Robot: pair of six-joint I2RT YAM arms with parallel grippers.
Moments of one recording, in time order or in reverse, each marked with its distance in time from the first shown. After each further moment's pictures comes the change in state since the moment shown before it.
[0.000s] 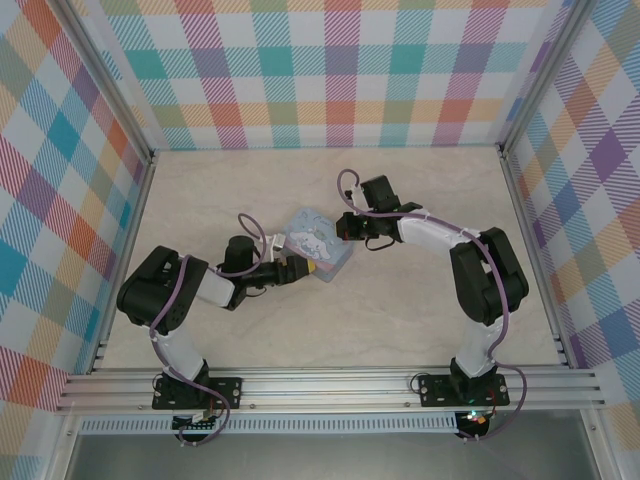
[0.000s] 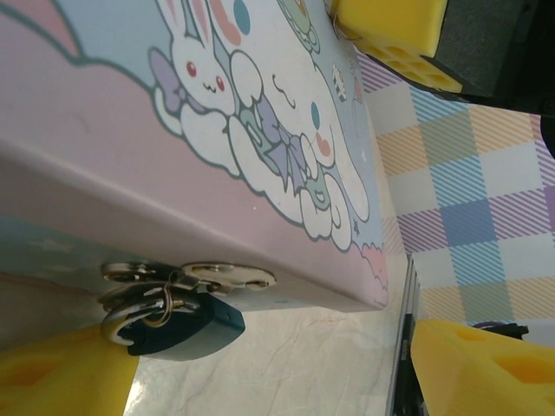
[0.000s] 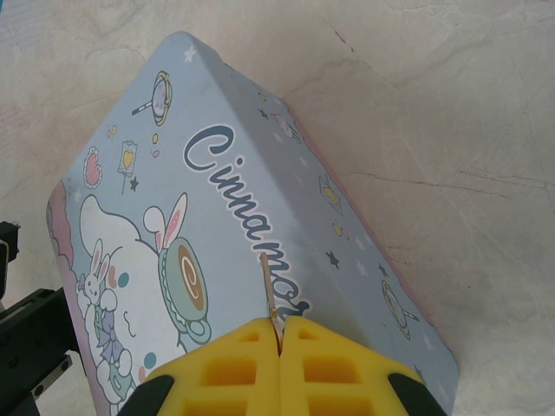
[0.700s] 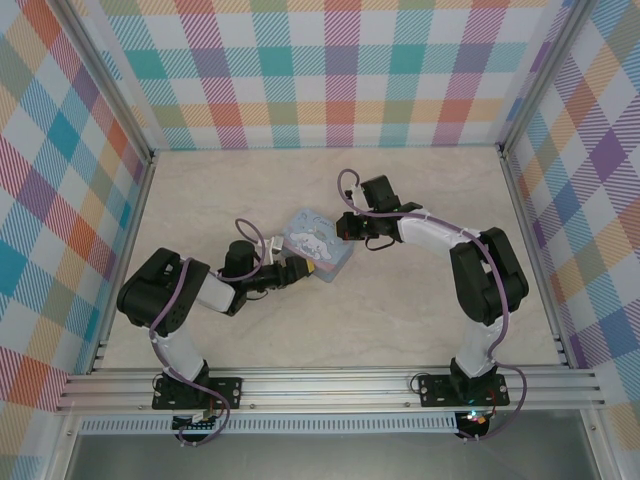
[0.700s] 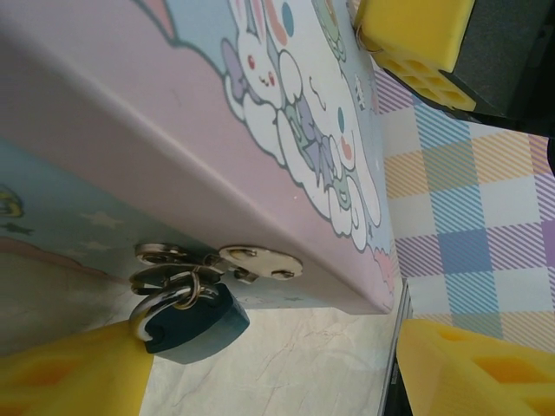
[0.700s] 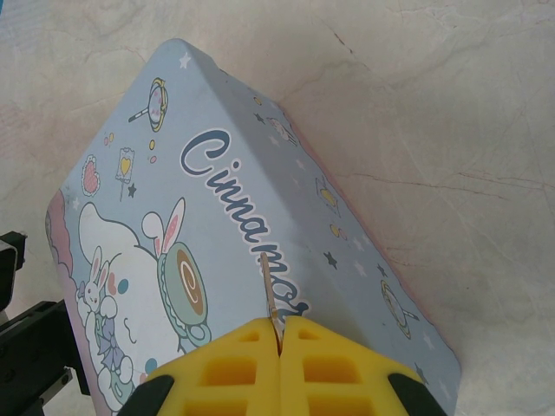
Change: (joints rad) left arm -0.021 -0.009 -0.039 0.053 -0.079 -0.091; right arm -0.004 0.000 0.000 0.002 0.000 0.000
